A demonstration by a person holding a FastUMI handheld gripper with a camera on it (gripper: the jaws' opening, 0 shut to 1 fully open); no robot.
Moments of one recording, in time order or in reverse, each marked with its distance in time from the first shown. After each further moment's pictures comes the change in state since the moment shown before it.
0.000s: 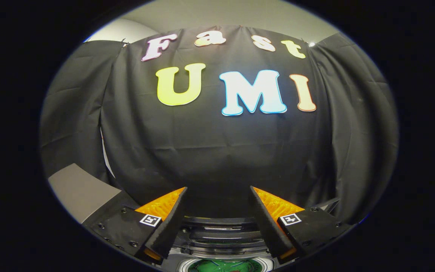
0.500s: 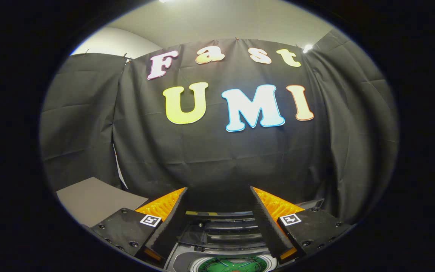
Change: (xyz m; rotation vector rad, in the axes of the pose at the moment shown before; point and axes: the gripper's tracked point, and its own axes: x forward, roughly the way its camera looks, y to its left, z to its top) arm -0.060 0.008 0.038 0.052 -0.111 0.057
